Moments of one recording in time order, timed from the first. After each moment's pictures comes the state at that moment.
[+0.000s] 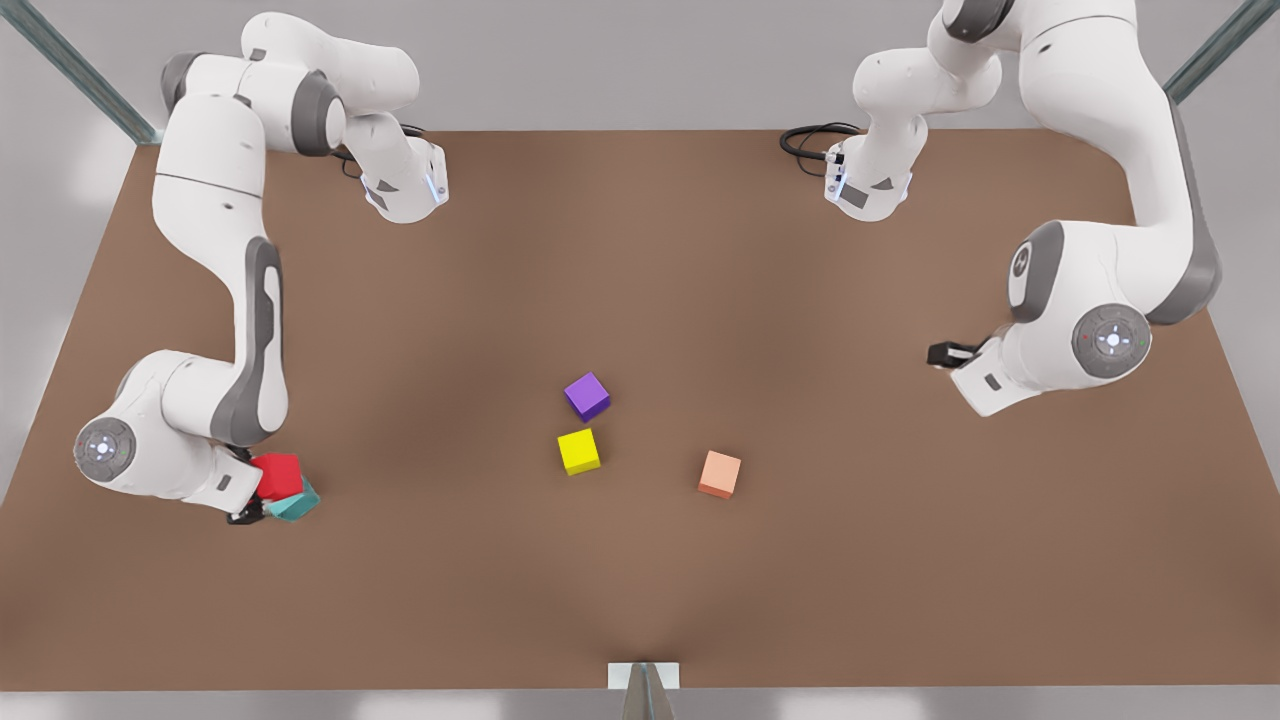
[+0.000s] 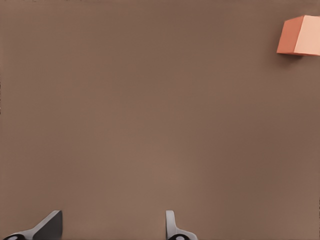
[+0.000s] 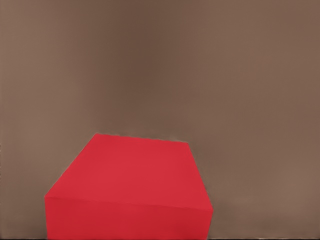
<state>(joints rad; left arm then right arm) 0.04 0.27 -0.17 -1.52 0.11 1.49 0.06 0.16 0.65 -0.35 -1.42 0.15 1.96 -2.16</state>
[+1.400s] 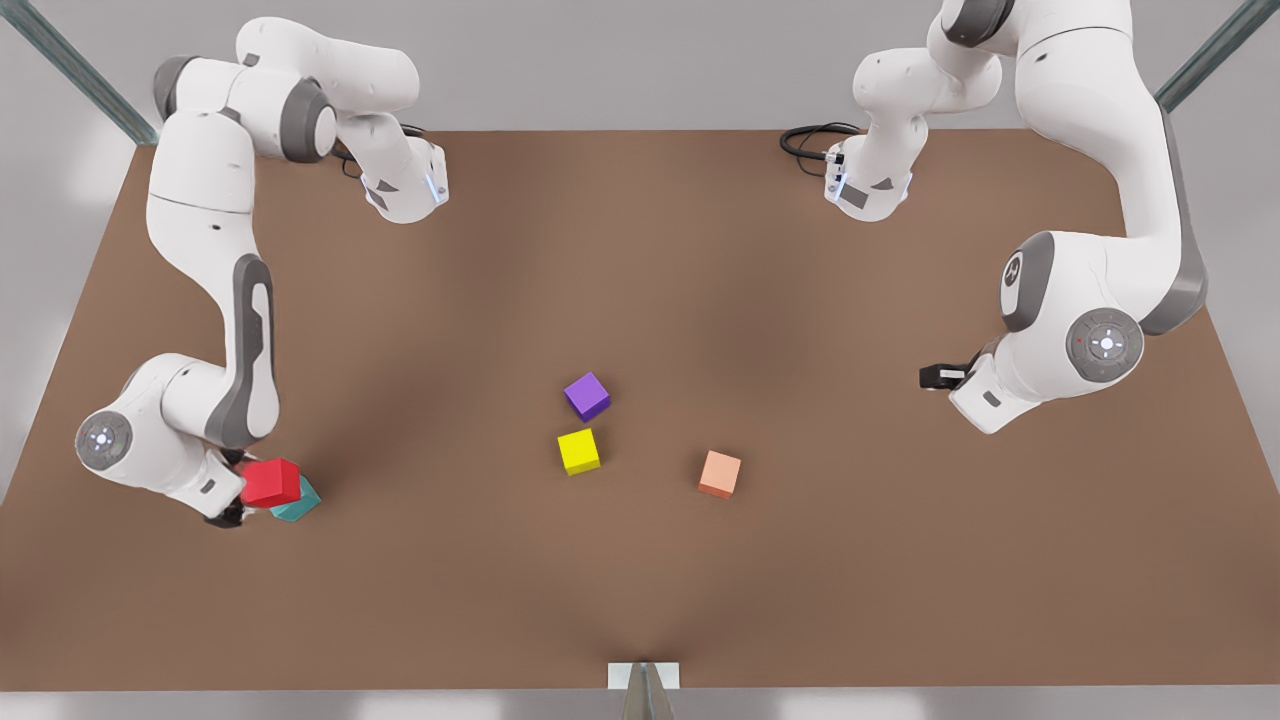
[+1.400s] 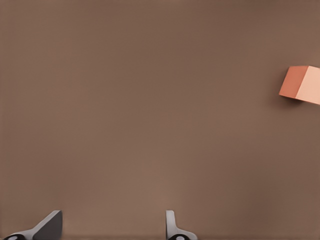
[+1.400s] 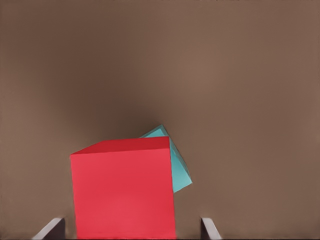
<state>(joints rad) 0.03 0.29 -0.17 -1.53 0.10 1.57 -0.09 0.10 0.64 -0.35 -1.54 0.20 2.12 -2.04</state>
